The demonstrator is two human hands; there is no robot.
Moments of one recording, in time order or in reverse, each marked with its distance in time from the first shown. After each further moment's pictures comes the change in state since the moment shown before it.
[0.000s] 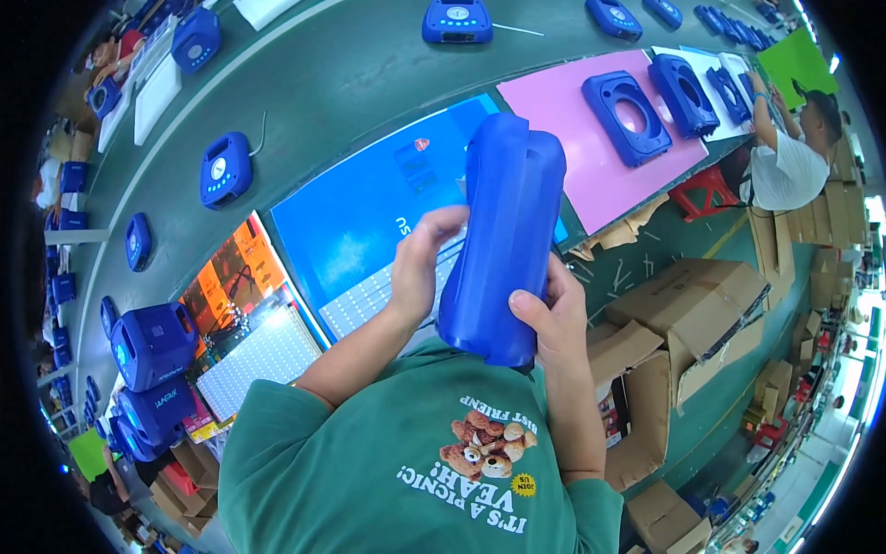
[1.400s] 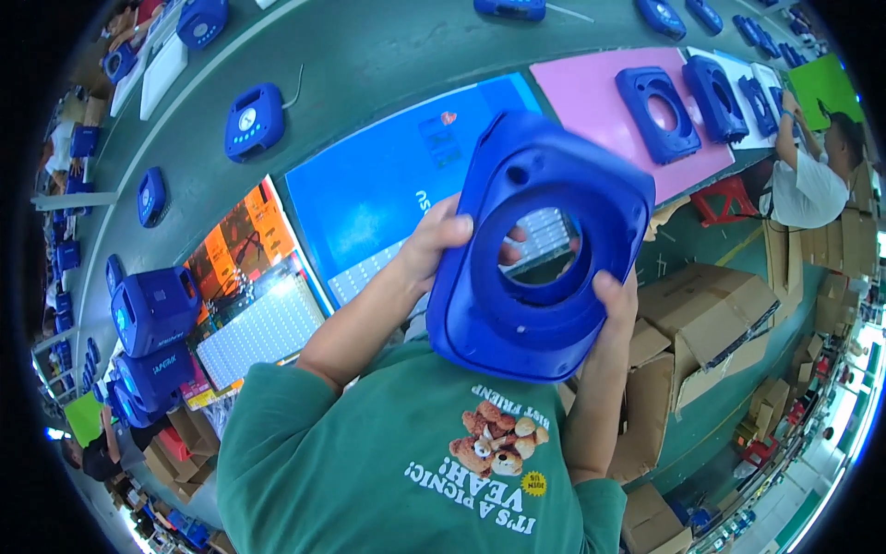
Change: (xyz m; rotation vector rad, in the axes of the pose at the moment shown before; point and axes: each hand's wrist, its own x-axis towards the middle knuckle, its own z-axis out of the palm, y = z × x) left_hand 0.012 0.031 -0.008 -0.489 -0.459 -0.481; right_hand 0.003 0.008 -0.043 0.163 0.245 0.044
